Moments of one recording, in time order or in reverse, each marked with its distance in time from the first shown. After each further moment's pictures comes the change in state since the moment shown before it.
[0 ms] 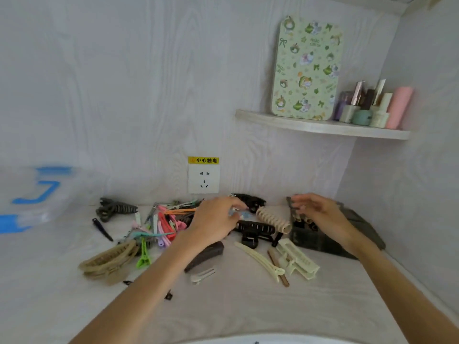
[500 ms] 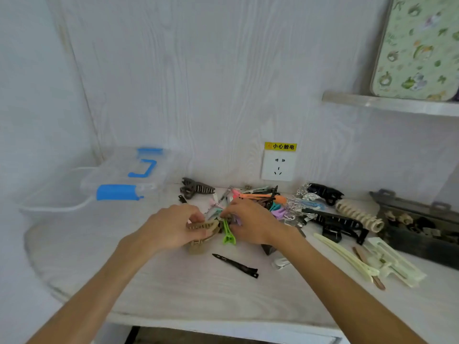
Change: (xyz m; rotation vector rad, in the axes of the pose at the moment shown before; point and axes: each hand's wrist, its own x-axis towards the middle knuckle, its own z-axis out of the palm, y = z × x) left_hand -0.133 -0.133 -0.098 0.181 -0.204 -0.517; right_hand 0.013 -0.096 0.253 -0.583 -0.502 -0.576
